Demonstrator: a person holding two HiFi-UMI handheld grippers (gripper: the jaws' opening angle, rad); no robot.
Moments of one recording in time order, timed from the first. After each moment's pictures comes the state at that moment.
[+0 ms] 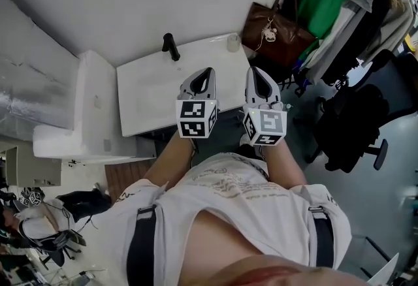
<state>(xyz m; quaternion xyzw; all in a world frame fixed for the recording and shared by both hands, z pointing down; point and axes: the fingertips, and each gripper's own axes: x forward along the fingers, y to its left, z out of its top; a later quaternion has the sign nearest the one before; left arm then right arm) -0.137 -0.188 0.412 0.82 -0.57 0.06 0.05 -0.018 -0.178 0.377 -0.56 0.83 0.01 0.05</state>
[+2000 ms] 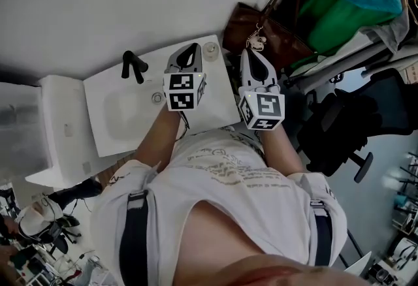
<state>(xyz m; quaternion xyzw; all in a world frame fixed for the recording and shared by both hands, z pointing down) -0.102 -0.439 0.477 0.80 -0.58 0.12 0.10 0.039 -0.409 0.419 -0.54 0.84 -0.05 -0.01</state>
